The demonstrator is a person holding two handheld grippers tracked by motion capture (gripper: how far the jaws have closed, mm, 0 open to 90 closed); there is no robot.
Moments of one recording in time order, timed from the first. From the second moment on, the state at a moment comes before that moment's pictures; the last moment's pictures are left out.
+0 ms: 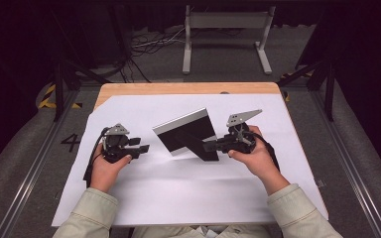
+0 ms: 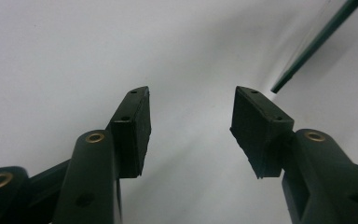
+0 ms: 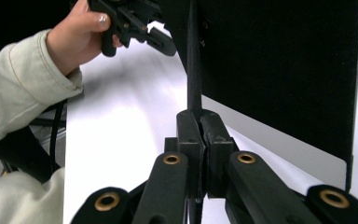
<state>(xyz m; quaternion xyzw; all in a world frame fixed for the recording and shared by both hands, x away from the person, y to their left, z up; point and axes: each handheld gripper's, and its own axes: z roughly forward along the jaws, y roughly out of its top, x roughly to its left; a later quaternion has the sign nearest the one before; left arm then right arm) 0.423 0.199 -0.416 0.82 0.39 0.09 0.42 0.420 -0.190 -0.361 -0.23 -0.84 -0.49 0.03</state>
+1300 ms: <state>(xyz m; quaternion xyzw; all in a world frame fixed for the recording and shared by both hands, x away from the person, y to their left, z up) 0.422 0.195 -0.417 0.82 0.38 0.08 0.42 0.403 -0.207 -0.391 -0.14 -0.90 -0.40 -0.03</state>
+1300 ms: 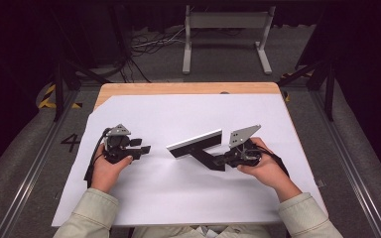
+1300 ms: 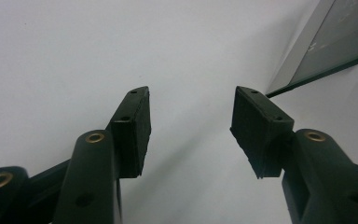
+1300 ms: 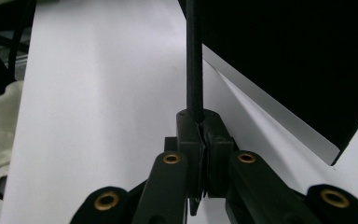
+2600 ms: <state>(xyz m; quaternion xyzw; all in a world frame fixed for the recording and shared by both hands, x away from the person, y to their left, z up) 0.422 0.188 -0.417 0.82 0.37 0.08 0.42 0.400 -0.226 -0.405 -0.17 -0.91 -0.38 -0.05</state>
